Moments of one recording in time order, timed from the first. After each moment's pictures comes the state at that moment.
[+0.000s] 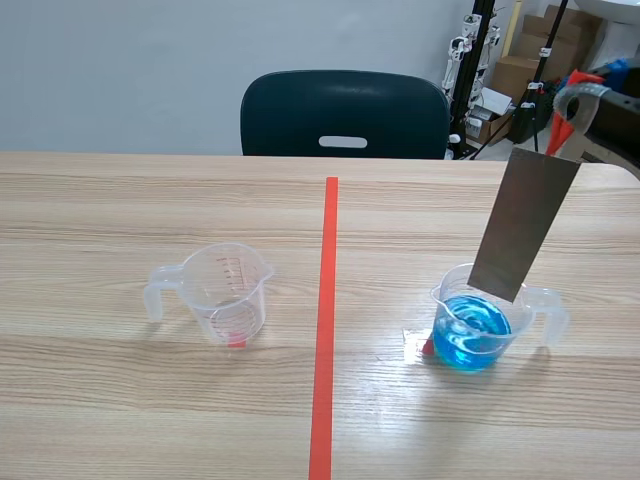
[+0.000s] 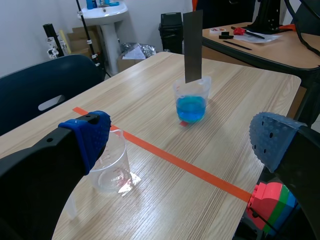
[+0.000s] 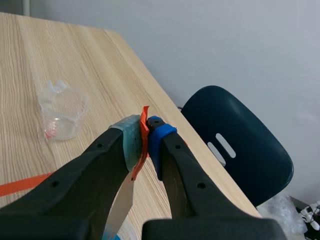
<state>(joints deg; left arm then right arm) 66.2 -44.0 -19.2 108.0 -0.5 -36.0 -62.3 -23.9 55.7 9.9 102.4 15.6 40.1 34.0</state>
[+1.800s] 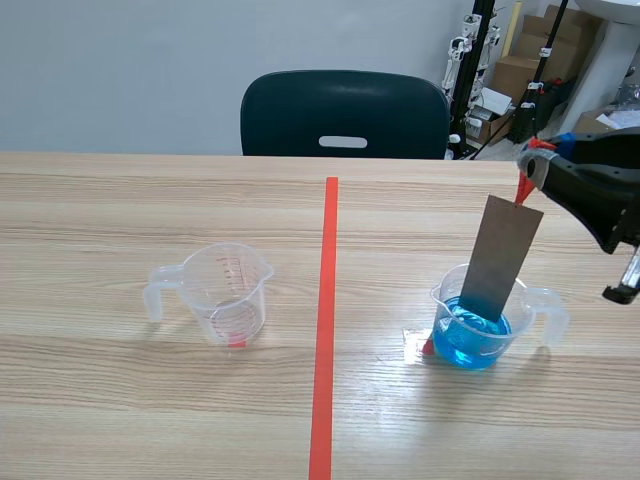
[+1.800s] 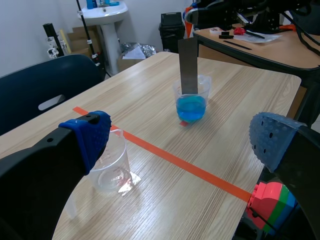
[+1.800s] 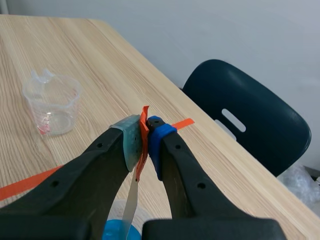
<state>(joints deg) 66.2 -44.0 -19.2 108.0 -0.5 -36.0 -62.3 -17.5 48.2 0.4 93.9 13.8 37.5 32.0</state>
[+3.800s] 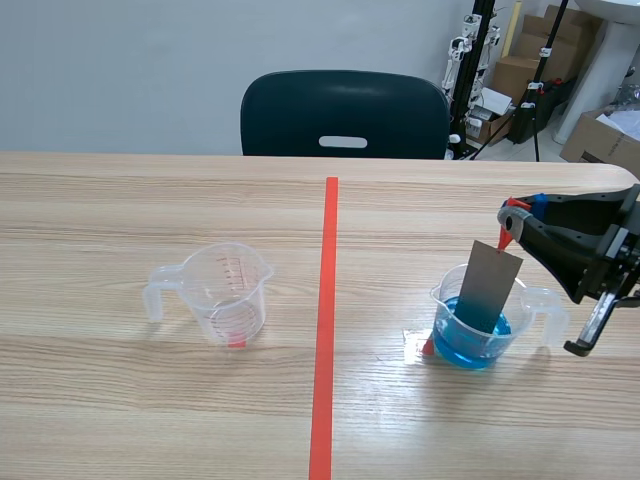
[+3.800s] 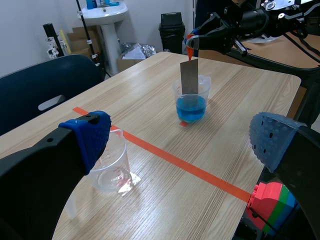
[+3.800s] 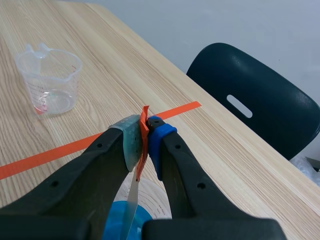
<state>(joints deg) 66.2 -44.0 -19.2 108.0 -0.5 -36.0 -62.3 -15.0 40.9 -2.8 84.0 0.7 36.5 41.5</state>
